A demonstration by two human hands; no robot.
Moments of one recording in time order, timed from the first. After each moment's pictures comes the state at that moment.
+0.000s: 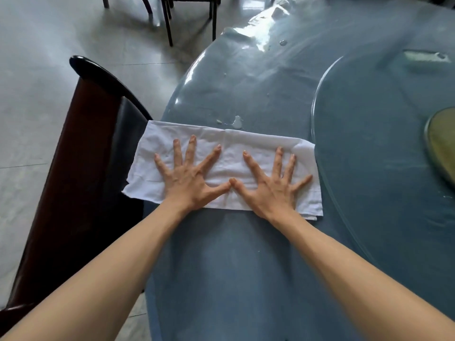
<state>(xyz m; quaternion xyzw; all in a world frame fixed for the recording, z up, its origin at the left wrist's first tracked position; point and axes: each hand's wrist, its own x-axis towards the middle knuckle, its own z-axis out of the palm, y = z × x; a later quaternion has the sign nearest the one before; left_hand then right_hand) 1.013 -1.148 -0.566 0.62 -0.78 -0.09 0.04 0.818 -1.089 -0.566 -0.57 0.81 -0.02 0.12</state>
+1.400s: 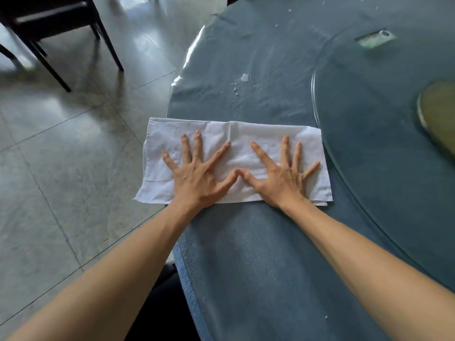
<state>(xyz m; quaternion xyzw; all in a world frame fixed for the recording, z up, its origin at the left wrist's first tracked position) 0.948 -1.482 -0.572 0.38 -0.91 -0.12 0.06 0.797 -1.347 -0.564 -0.35 0.93 -0.07 0.10</state>
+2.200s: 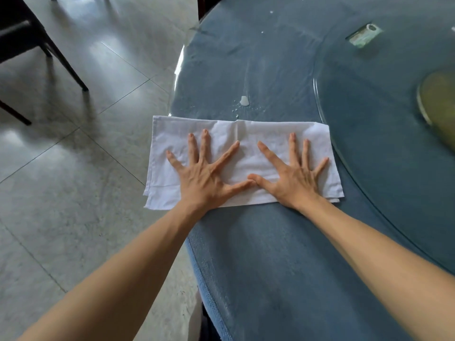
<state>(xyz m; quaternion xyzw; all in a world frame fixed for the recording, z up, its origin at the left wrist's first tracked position) 0.891 -1.593 -0.573 0.28 -0.95 -0.13 0.04 0.756 -1.419 -0.562 -0.30 0.95 -0.05 0.12</state>
